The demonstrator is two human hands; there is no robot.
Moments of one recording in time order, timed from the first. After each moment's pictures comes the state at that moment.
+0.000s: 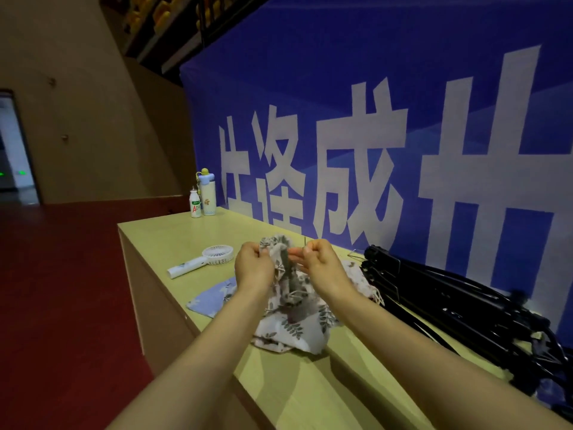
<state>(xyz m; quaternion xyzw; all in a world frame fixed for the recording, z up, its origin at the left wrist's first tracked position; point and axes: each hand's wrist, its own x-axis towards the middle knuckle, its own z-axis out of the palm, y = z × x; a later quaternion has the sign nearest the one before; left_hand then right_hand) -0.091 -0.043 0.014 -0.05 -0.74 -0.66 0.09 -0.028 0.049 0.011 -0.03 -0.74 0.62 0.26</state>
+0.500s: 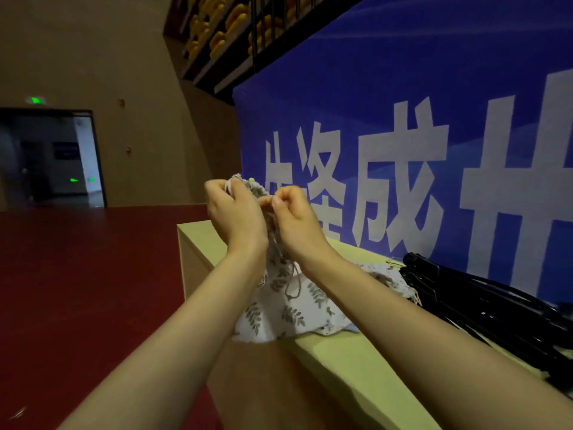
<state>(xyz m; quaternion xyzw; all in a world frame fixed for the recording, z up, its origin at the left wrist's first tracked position) -0.012 -0.155 0.116 -0.04 -0.56 -0.73 0.40 0.023 -0.085 0.099 0.15 -0.74 0.60 0.27</state>
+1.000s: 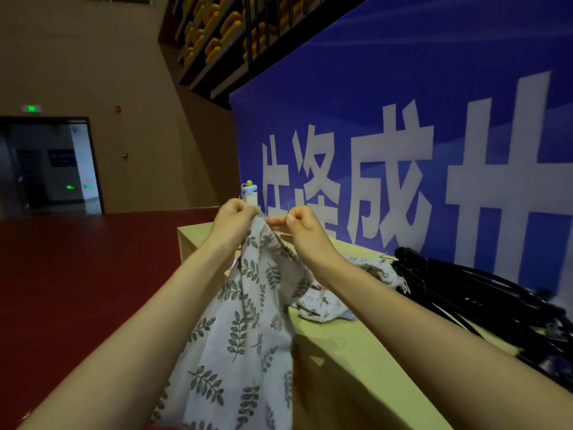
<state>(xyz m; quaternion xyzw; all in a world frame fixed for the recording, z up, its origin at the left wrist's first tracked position) -0.012 -0.193 0.102 -0.15 -0.75 -0.62 0.15 0.043 -0.074 0.079 0.11 -0.74 0.63 0.22</state>
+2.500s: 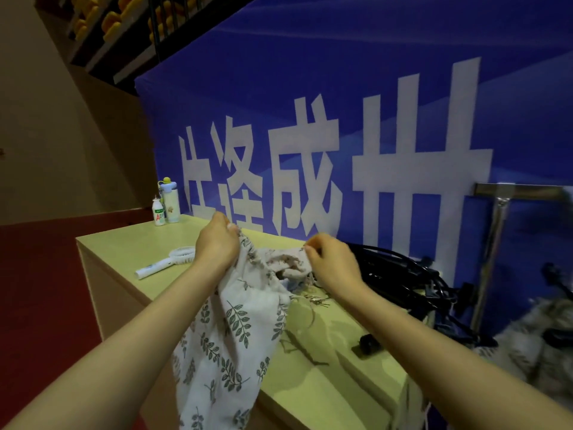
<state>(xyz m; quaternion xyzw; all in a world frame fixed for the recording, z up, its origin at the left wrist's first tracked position) -0.005 -0.072 0.064 -0.19 -0.86 -0.45 0.17 0.101 0.076 0.023 -0.19 -0.88 0.27 0.35</state>
